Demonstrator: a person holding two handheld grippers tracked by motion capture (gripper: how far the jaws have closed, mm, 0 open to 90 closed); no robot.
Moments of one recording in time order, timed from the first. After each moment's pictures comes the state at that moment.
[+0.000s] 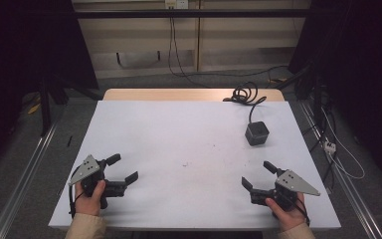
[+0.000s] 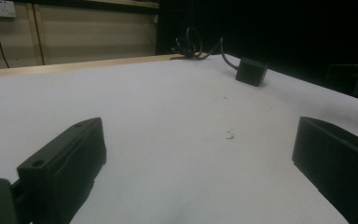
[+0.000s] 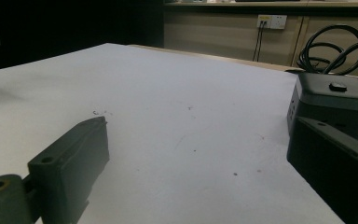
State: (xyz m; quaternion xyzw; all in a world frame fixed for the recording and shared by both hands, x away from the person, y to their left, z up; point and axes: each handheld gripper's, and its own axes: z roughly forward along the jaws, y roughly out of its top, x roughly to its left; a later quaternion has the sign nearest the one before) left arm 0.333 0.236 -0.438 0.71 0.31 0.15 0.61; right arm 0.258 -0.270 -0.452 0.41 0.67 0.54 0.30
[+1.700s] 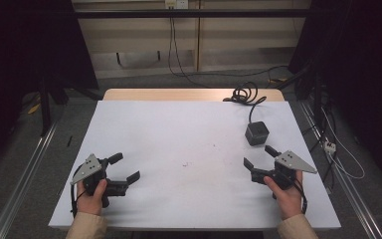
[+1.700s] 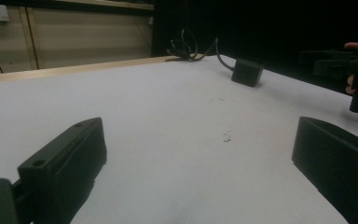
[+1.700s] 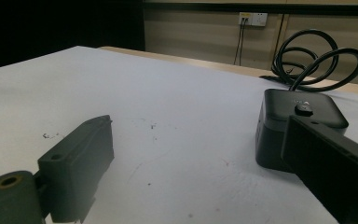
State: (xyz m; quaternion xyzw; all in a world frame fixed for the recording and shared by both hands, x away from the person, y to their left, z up) left arm 0.336 0.232 -0.438 0.71 0.30 0.15 0.61; right arm 0.305 -0.281 -0.441 0.44 0.66 0.52 0.32
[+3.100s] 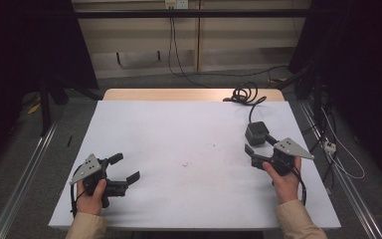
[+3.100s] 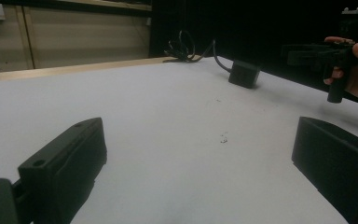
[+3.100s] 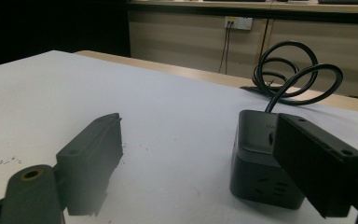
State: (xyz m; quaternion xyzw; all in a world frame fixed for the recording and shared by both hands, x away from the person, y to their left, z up) left arm 0.336 0.233 -0.437 0.71 0.30 0.14 0.62; right arm 0.338 -0.286 -0.433 0.45 0.65 0.51 0.34
